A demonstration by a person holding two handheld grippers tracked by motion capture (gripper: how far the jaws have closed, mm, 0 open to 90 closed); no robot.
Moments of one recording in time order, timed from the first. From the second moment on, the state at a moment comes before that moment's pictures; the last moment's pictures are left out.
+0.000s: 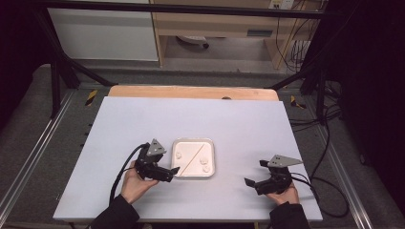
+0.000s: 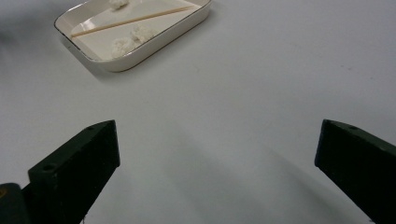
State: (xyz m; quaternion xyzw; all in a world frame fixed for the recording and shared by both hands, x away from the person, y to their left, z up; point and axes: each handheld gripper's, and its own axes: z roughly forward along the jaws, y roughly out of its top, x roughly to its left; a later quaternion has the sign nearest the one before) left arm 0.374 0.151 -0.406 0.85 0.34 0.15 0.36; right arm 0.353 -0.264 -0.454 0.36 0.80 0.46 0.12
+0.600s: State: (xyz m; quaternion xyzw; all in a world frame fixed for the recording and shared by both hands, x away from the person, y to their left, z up) left arm 0.387 0.110 -0.419 0.86 0.35 0.13 0.34; right arm 0.353 -0.264 -0.454 0.36 0.81 0.46 0.12
